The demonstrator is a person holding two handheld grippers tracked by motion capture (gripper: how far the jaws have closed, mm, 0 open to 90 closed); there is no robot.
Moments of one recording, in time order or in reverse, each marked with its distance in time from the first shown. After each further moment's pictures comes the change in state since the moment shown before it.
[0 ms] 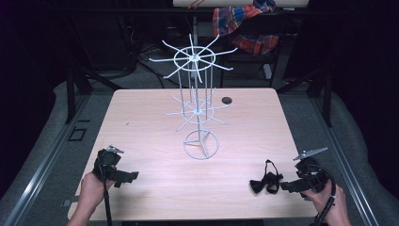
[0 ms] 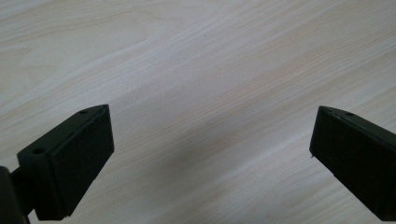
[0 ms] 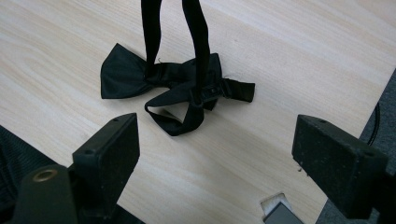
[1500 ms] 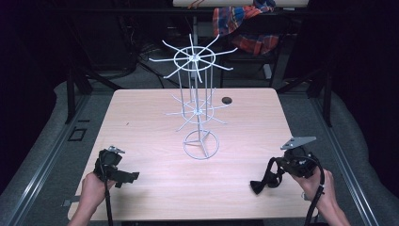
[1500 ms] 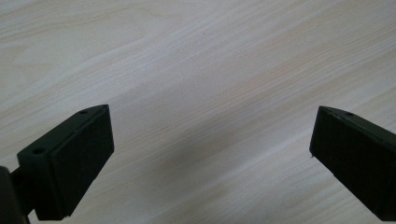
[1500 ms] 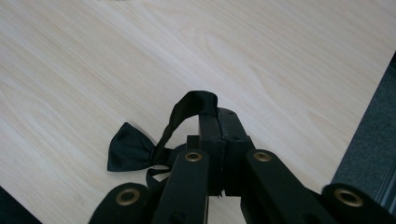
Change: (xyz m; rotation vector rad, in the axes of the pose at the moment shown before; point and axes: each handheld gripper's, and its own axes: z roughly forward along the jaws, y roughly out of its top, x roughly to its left) left arm -0.003 0.002 0.003 0.011 0.006 0.000; right arm 0.032 0.045 -0.019 -0.173 -0.122 -0.230
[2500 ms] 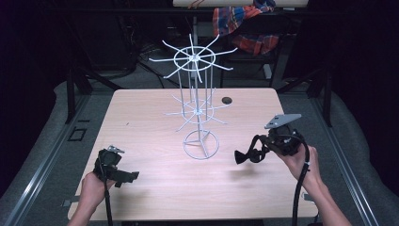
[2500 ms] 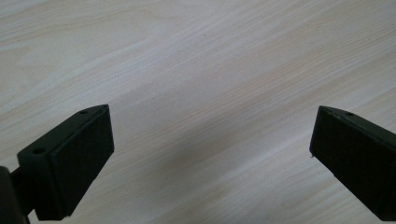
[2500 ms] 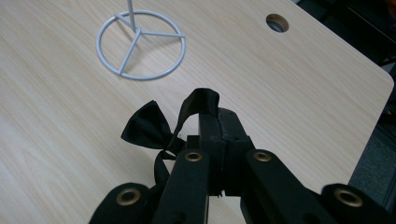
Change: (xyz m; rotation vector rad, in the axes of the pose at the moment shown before) left arm 0.001 0.000 -0.001 -0.008 -0.002 0.001; right arm 0.011 0.075 -0.009 -0.118 0.004 -0.106
